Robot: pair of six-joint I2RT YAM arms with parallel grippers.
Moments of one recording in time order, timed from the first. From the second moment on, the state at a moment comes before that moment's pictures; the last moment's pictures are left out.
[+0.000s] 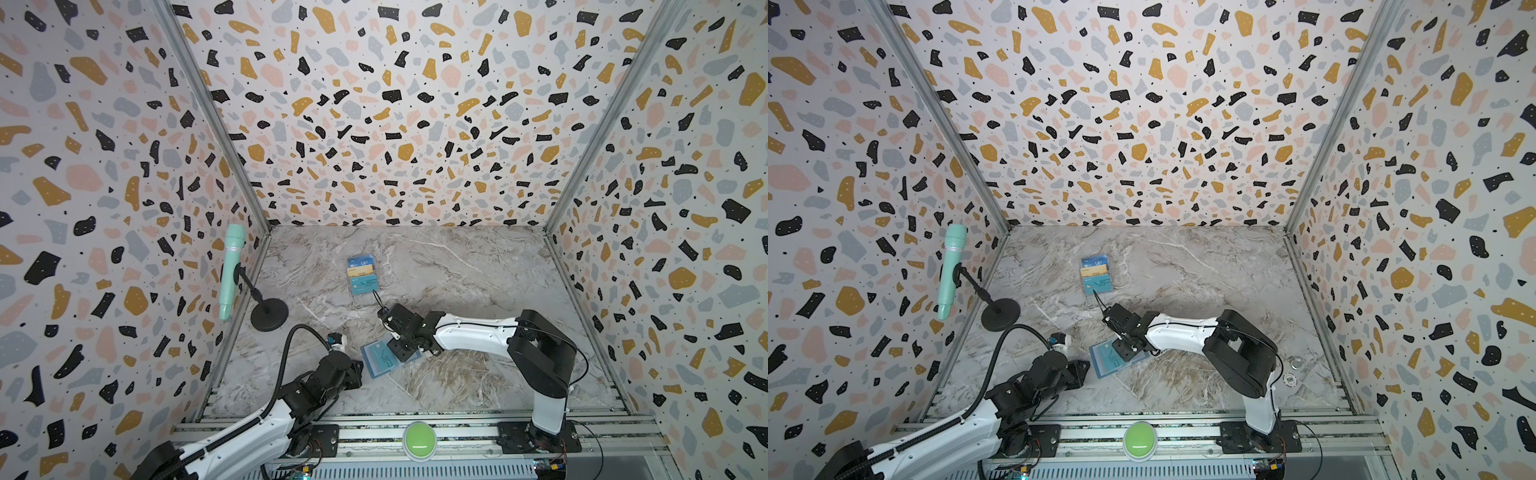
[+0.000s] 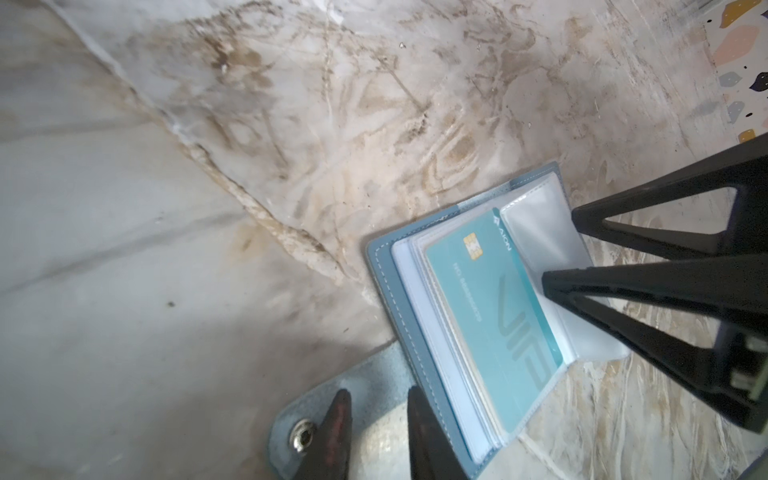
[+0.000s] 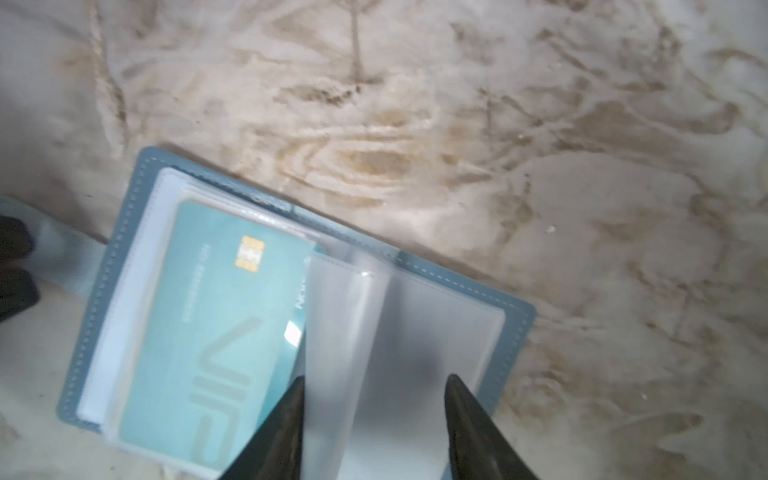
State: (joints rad) left arm -0.74 0.72 0.10 -0.14 -0.11 -0.81; right arm 1.03 1.87 1.20 -0.47 0.09 0.18
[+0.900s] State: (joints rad) left arm -0.74 0.74 0.12 -0.12 -0.09 -0.74; right arm 0.89 1.63 1.10 -0.49 0.08 0.17
